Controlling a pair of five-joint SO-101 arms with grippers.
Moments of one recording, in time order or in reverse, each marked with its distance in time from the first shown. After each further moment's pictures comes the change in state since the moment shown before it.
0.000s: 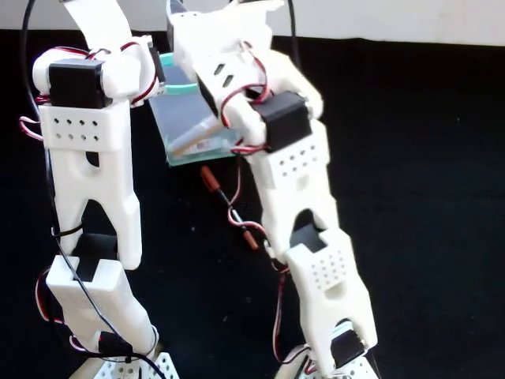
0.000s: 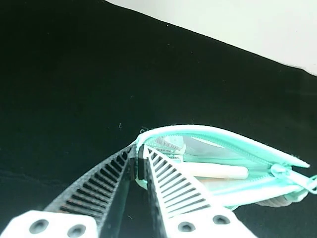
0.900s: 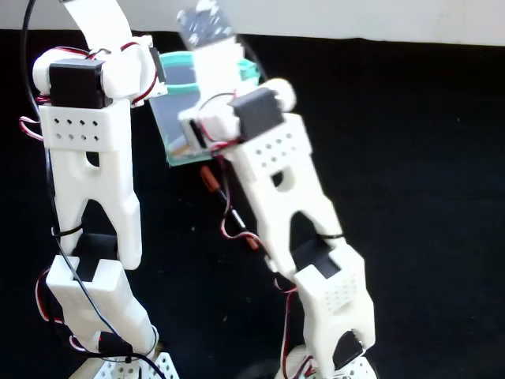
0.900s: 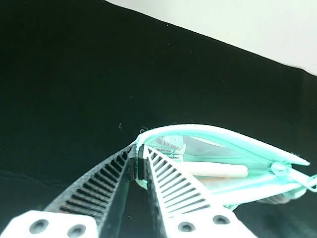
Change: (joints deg) left arm 0.0 0.0 0.0 0.0 0.0; right arm -4.1 -9.7 35.3 29.5 8.4
